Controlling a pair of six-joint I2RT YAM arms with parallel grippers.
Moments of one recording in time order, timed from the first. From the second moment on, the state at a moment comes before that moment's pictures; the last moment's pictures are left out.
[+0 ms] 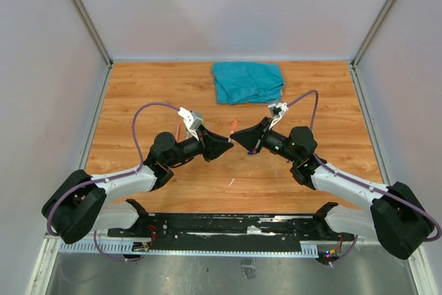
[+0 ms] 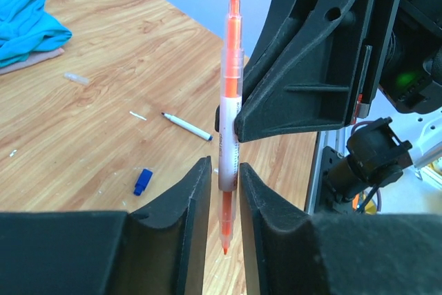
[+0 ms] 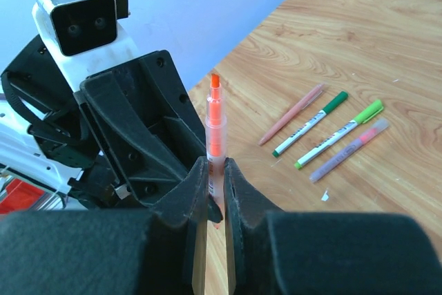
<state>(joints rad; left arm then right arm) -0.69 1.22 0.38 0.94 0.42 -0.49 0.66 1.13 0.45 0.77 -0.41 0.61</state>
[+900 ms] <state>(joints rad) -0.69 1.22 0.38 0.87 0.31 -0.48 0.66 1.06 0.49 0.54 -0.34 0.51</state>
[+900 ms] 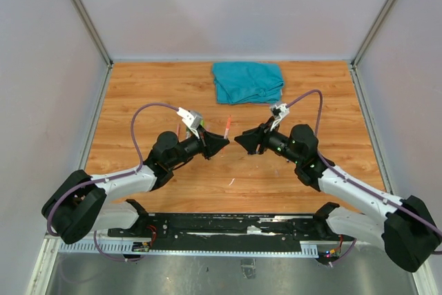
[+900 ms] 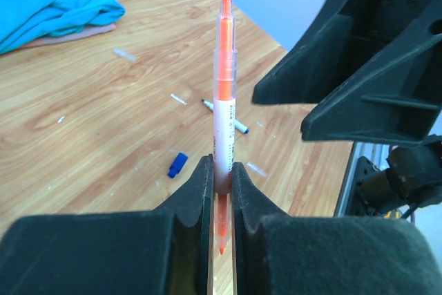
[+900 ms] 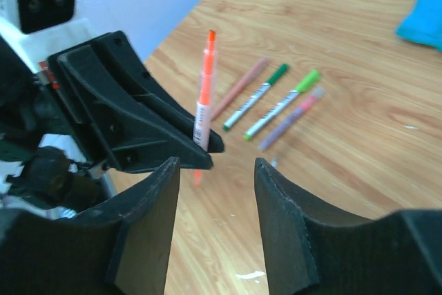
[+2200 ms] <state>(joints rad) -0.69 1.24 0.41 0.71 0.13 -0.42 0.65 1.19 0.75 -0.65 0.16 0.41</state>
